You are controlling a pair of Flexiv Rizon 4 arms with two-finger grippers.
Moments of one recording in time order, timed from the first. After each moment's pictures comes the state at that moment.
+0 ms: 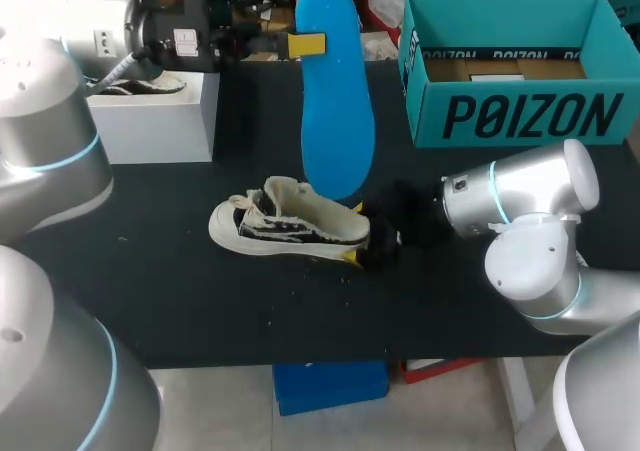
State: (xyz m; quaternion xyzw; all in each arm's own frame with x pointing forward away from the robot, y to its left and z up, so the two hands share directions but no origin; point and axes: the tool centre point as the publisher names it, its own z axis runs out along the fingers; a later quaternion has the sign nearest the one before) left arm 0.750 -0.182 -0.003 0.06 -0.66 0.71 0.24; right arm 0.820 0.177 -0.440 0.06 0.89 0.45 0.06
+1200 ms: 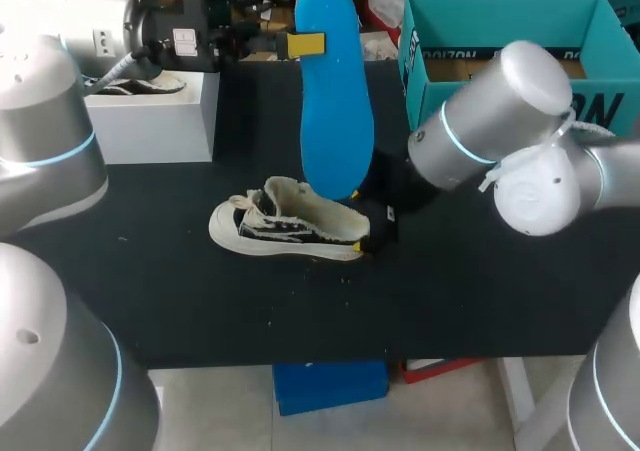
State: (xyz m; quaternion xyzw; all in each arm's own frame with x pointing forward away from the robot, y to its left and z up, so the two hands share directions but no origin) left arm 0.749 -0.181 -0.002 0.06 -0.66 0.71 0.24; right arm 0.802 0.164 -0.379 0.02 0.97 0.25 0.05
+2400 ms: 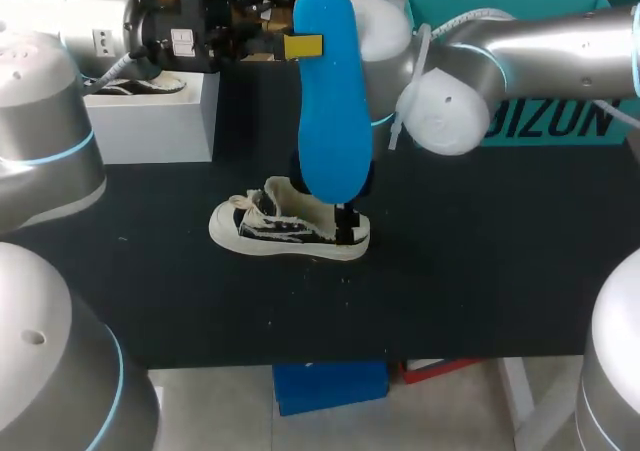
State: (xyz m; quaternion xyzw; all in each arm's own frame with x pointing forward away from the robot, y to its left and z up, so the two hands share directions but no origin) left arm 0.749 -0.181 -0.002 0.06 -0.66 0.71 0.24; right arm 0.814 0.183 -0.381 0.02 1.00 0.02 0.03
